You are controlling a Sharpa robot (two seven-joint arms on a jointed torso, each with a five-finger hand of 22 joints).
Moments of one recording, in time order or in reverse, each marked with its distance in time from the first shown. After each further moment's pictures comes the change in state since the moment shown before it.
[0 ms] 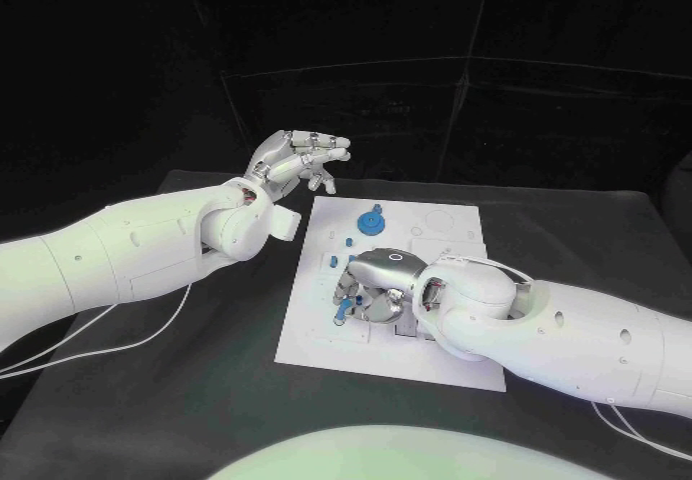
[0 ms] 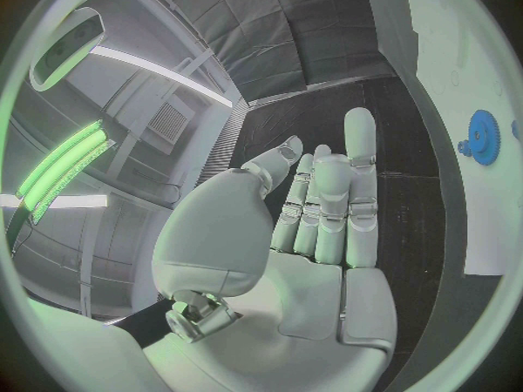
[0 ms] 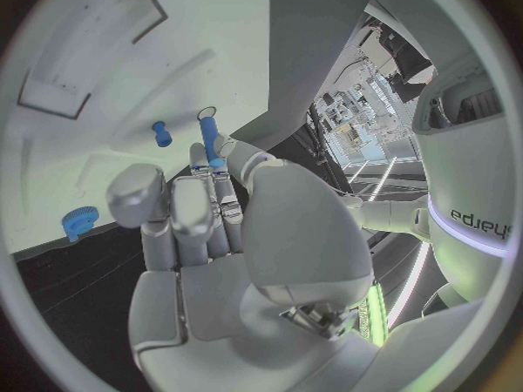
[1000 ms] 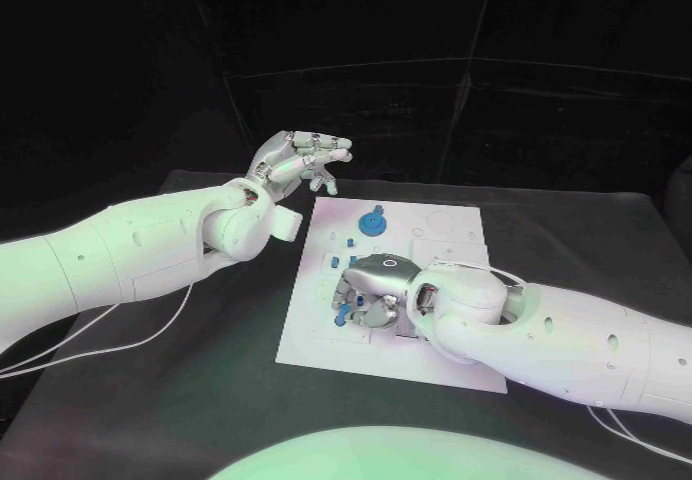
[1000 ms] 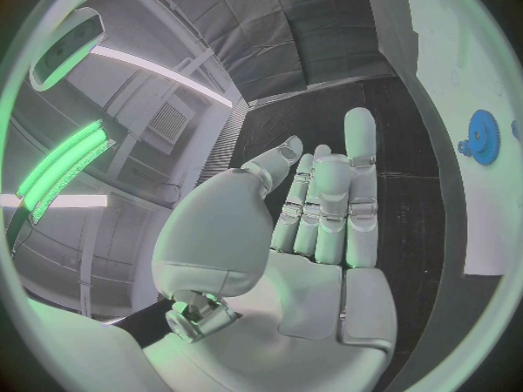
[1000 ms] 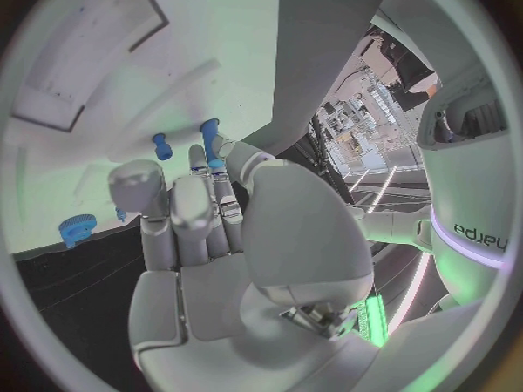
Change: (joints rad) left arm 0.000 0.002 0.000 -0.003 0.000 0.002 -0.001; left_hand 0.000 0.000 0.000 0.000 0.000 0.000 0.000 0.000 0.000 0.000 0.000 0.000 0.000 0.000 0.000 0.000 0.000 0.000 0.000 0.000 0.000 0.000; right arm -0.010 0.027 -0.003 -0.022 -0.045 0.028 -0.011; right_hand -0.033 -0.033 -0.002 0.010 0.000 -0.047 0.024 -0.029 -0.007 -0.036 0.024 -0.040 -0.003 -0.008 0.008 -0.012 -0.025 0.000 -0.033 0.014 -0.039 -0.071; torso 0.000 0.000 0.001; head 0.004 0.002
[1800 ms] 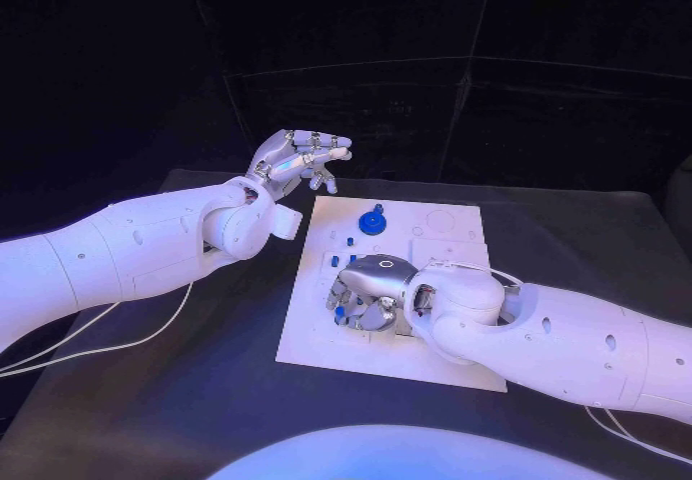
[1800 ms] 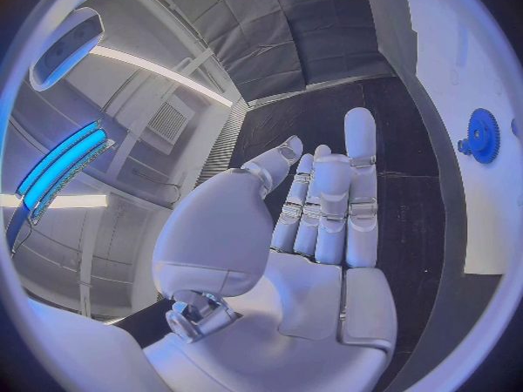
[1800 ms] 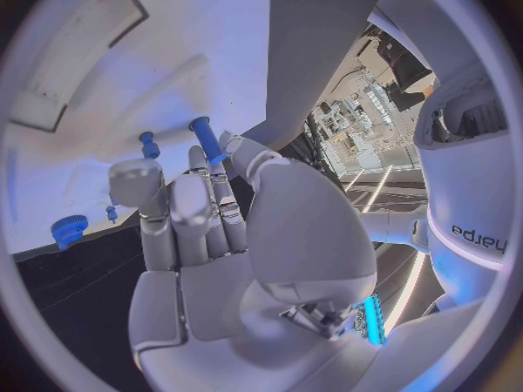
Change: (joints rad) left arm 0.000 0.001 0.000 -0.005 0.000 0.001 -0.001; left_hand 0.000 0.000 0.000 0.000 0.000 0.000 0.000 0.000 0.000 -0.007 0.000 0.000 0.000 0.000 0.000 0.000 0.000 0.000 0.000 0.000 -0.006 -0.002; right arm 0.000 0.006 -0.004 0.007 0.005 -0.008 0.019; right_hand -0.059 -0.037 -0.041 0.024 0.021 -0.037 -0.001 -0.001 0.001 -0.037 0.004 -0.004 0.002 -0.007 0.007 -0.005 -0.007 0.000 -0.015 0.008 -0.012 -0.016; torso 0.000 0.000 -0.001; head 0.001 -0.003
